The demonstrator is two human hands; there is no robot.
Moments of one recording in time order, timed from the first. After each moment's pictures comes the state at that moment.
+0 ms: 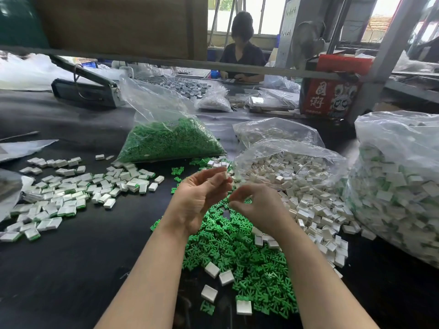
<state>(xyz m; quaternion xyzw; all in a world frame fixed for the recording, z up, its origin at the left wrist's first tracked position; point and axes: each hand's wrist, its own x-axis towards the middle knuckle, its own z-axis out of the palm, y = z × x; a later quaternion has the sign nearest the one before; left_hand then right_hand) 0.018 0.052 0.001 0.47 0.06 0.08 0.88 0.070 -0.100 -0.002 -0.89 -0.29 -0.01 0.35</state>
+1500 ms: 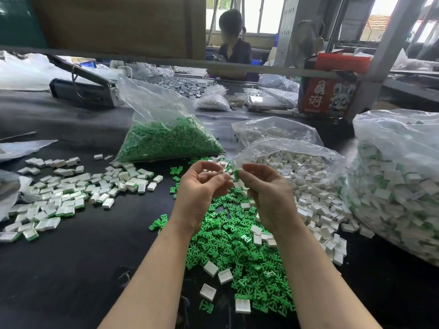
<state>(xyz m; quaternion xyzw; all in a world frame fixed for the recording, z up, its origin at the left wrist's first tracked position) 0.017 0.041 0.004 0.58 0.04 0.20 0.79 0.065 -0.098 0.012 -0.56 -0.11 0.10 0.81</state>
